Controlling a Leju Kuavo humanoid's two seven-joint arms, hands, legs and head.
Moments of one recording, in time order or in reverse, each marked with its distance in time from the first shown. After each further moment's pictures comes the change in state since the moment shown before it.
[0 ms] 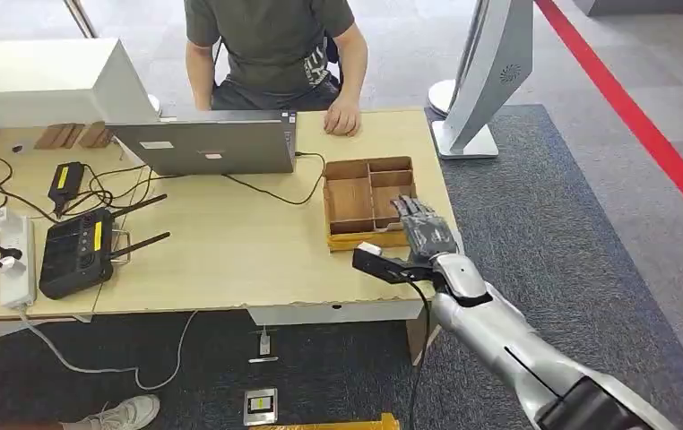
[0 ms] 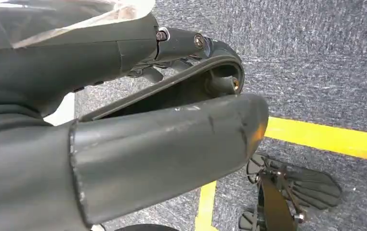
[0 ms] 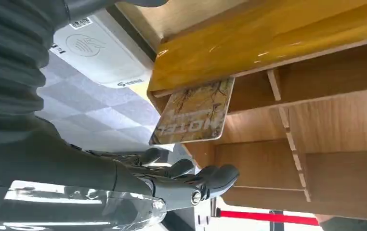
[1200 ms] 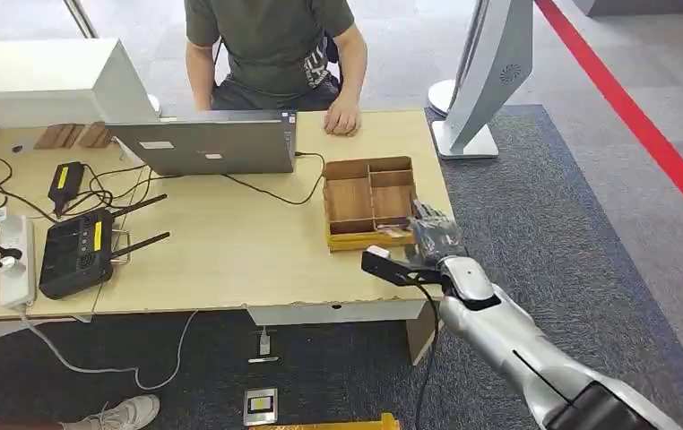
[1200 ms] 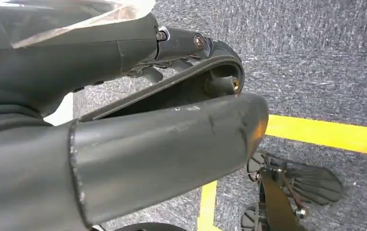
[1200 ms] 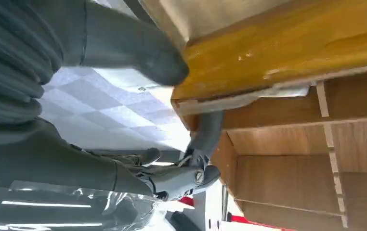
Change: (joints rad) left arm 0.000 0.000 0.000 0.000 -0.024 -0.019 -0.002; right arm 0.020 -0.038 -0.010 -0.023 0.033 0.038 0.048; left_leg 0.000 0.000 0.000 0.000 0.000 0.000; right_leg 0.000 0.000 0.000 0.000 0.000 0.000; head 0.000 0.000
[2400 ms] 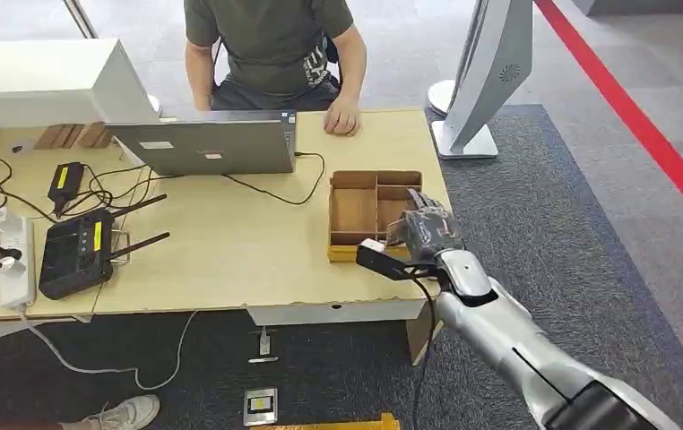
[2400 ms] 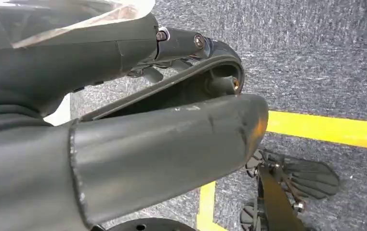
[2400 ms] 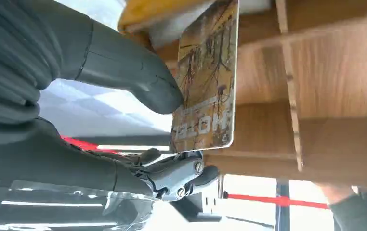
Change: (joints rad) left arm 0.000 0.000 0.000 0.000 -0.004 -0.018 -0.011; right arm -0.005 0.008 -0.030 -0.075 0.075 0.003 0.020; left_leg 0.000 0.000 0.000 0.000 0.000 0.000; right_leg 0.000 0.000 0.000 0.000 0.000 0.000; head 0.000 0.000
